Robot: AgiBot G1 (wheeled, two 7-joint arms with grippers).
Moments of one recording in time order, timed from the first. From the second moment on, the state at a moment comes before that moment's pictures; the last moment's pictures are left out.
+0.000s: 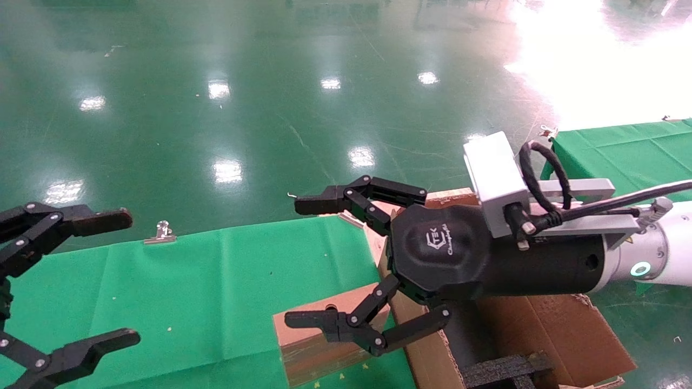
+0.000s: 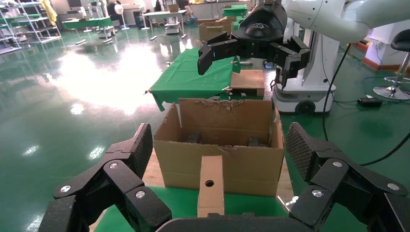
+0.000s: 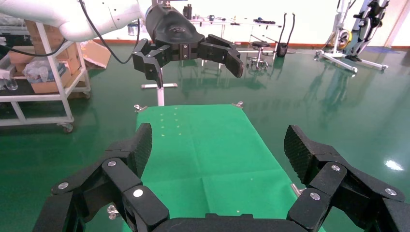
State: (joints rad) left arm -1.09 0.59 0.33 -1.27 0.69 1.47 -0.16; right arm 1.08 -0.61 -0.29 1.28 -0.73 -1.49 0.19
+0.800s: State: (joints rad) left arm -1.09 0.59 0.33 -1.27 0.69 1.47 -0.16; right arm 1.08 -0.61 -0.29 1.28 -0.74 -1.49 0.19
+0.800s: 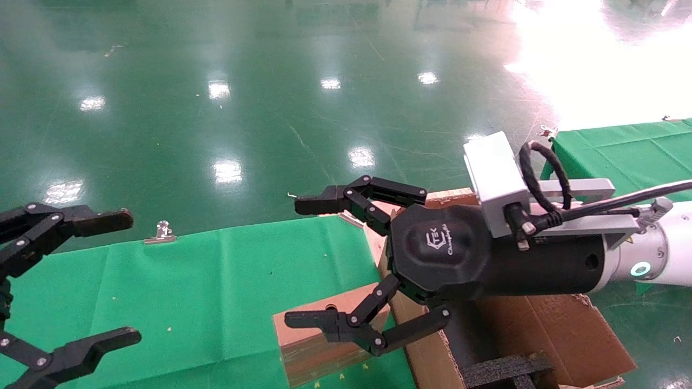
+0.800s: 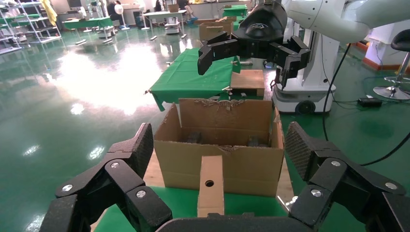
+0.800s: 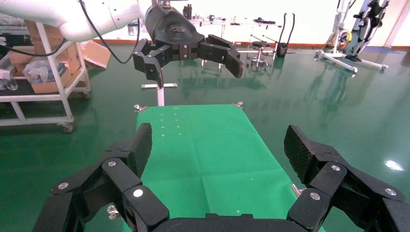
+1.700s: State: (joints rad) left arm -1.09 0.59 0.33 -1.27 0.69 1.47 -0.16; right arm 1.36 -0.75 -0.58 1.22 -1.25 -1.57 0.17
